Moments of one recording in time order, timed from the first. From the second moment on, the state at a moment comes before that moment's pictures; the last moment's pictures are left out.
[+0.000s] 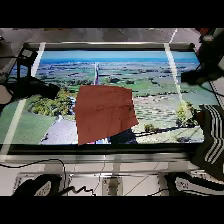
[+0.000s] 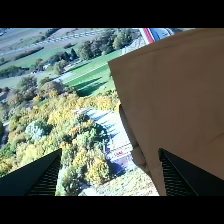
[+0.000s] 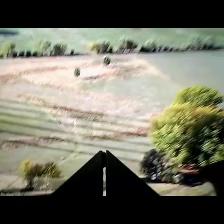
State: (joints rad) left arm -0.03 -1.00 1.17 1.38 -0.91 -1.13; right arm -0.12 -1.35 1.56 -1.51 1.37 1.40
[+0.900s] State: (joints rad) left arm 0.13 -1.04 1.16 1.45 -1.20 -1.20; right arm 0.00 -1.65 1.02 -0.77 1.11 1.28
